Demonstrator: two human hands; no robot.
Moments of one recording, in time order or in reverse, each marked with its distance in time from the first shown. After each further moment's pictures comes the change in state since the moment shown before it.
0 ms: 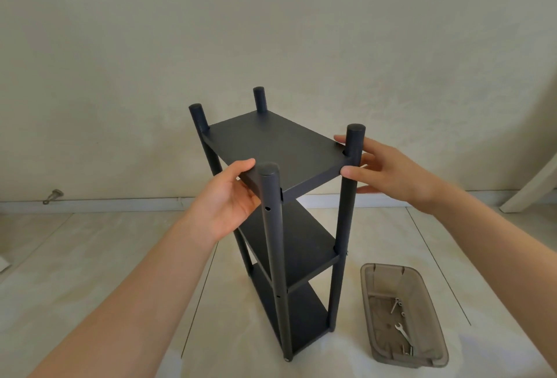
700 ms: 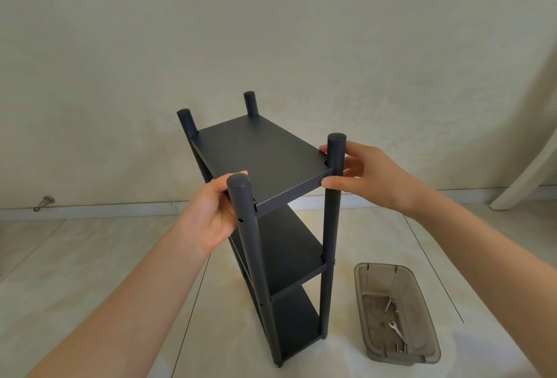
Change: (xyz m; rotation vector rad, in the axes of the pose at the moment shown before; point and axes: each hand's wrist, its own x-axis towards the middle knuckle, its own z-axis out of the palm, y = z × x) left_hand -0.012 -0.006 0.004 -0.014 0.231 -0.004; right_hand -0.007 -0.012 0.012 -0.077 0.064 -0.112
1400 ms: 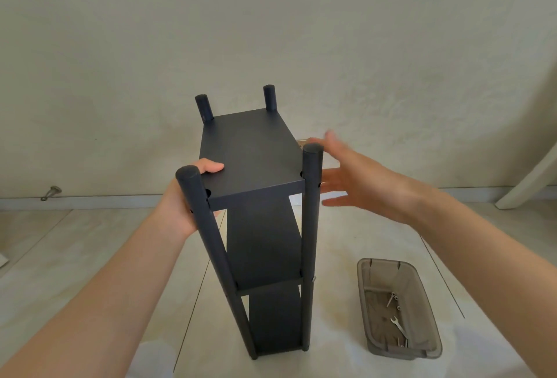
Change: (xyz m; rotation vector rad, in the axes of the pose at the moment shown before) left_hand -0.005 0.029 -0.030 0.129 0.129 0.033; right_hand -0.004 -0.031 0.024 0.393 -0.263 0.313
